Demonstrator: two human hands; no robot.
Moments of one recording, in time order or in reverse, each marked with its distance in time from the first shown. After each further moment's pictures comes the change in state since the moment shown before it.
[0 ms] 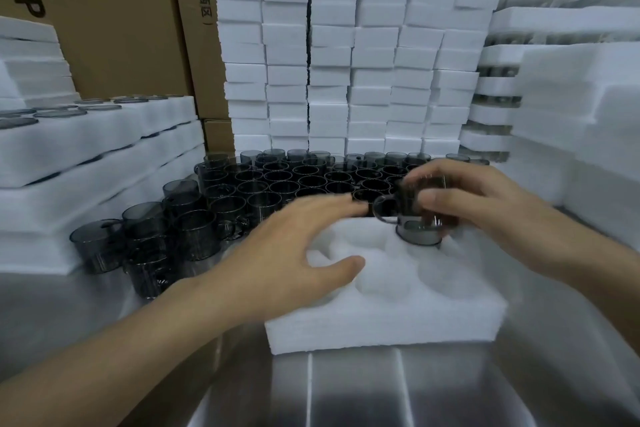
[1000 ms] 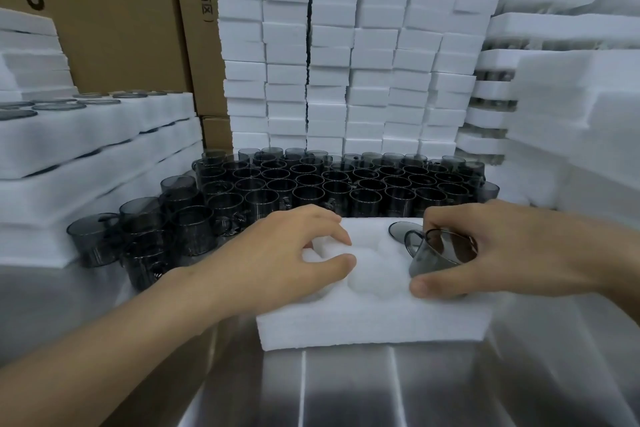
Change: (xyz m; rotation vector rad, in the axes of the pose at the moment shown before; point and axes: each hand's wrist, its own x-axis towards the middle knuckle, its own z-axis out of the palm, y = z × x) left_hand 0.002 -0.005 -0.001 0.022 -0.141 -0.108; right_hand -0.026 -0.035 -0.009 -0.721 -0.301 0.276
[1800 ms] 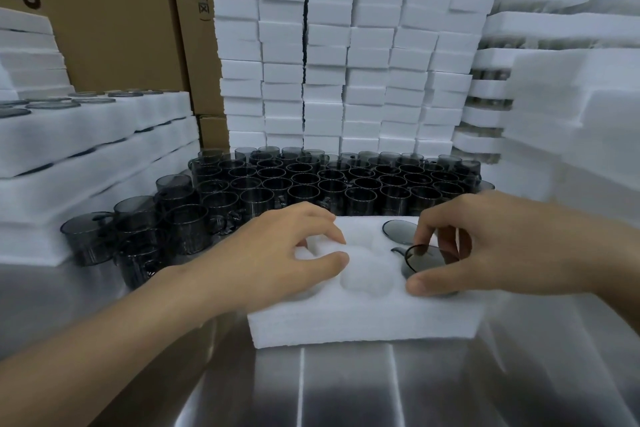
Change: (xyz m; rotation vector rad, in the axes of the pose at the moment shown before) left_hand 0.001 0.001 0.000 0.002 -0.009 0.006; right_hand -0.005 -0.005 -0.005 0.001 -0.019 -0.066
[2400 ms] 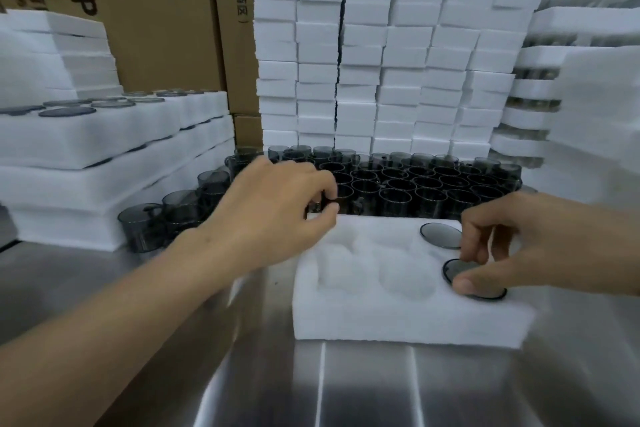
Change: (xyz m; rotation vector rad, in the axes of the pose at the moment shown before) left_hand -0.004 -0.006 -0.041 0.503 0.312 0.031; right_hand 0.017 0.024 0.003 0.079 0.014 -0.051
